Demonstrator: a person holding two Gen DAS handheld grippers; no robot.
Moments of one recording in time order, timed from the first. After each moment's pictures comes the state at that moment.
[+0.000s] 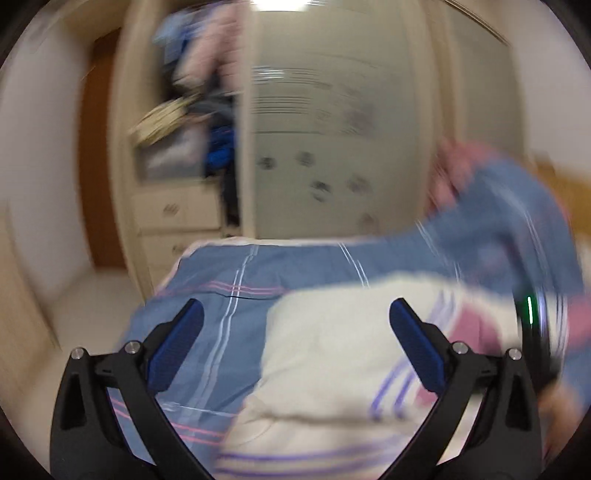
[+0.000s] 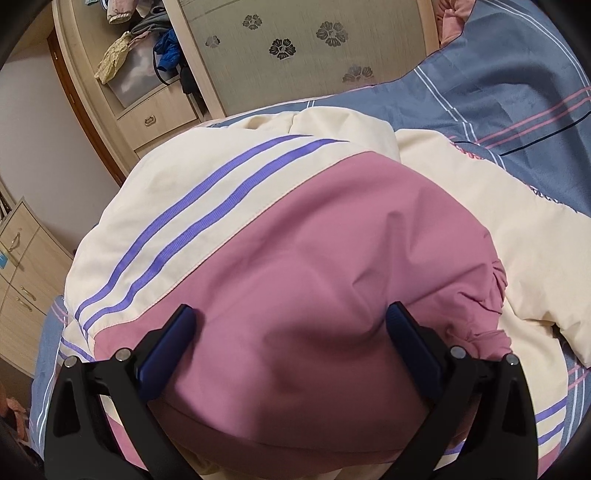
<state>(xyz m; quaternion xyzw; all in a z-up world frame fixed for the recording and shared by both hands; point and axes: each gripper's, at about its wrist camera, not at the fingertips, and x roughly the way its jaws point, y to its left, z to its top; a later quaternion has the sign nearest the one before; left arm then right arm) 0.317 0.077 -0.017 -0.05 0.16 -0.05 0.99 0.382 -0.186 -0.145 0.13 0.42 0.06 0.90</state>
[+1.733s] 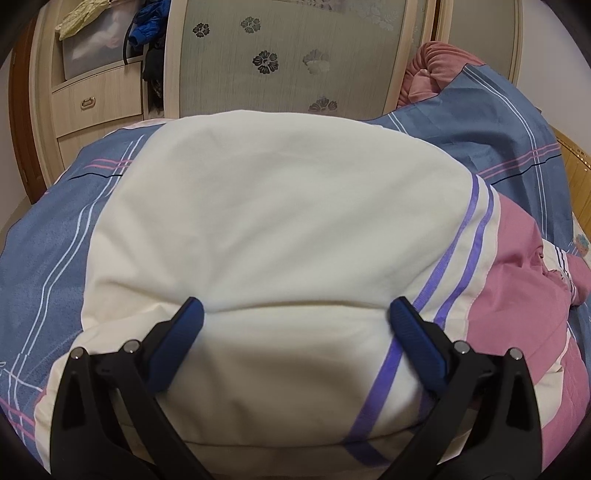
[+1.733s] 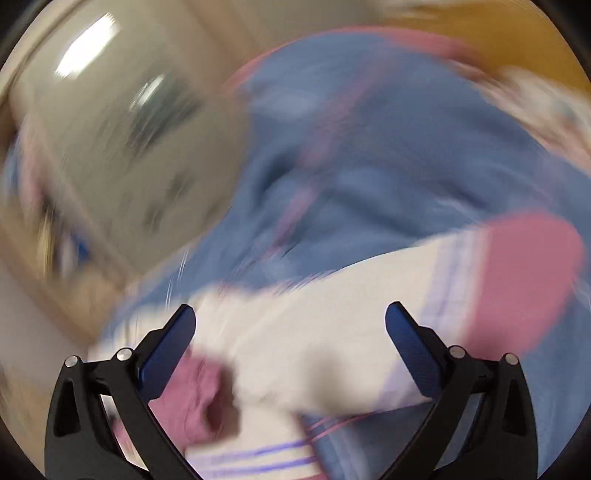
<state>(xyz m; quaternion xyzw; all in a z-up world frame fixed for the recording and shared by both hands) 0.435 -0.013 -0.169 -0.01 0.34 -0.17 0.93 0.189 -0.508 -0.098 0.45 0.15 -0.18 0.86</state>
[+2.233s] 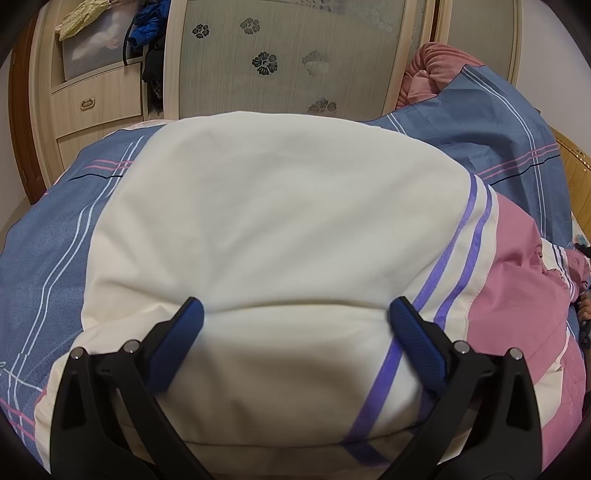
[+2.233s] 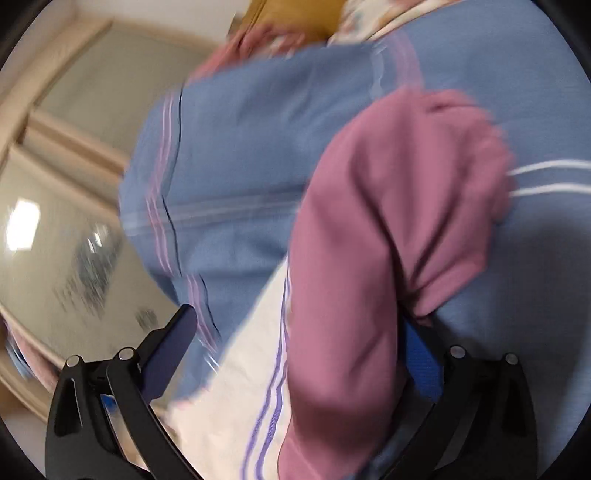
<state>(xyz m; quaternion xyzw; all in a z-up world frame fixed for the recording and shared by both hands) 0.436 -0.015 -0.168 -0.01 0.34 -0.17 0.93 0.217 -0.565 -0.208 0.51 0.13 -0.24 0.82</state>
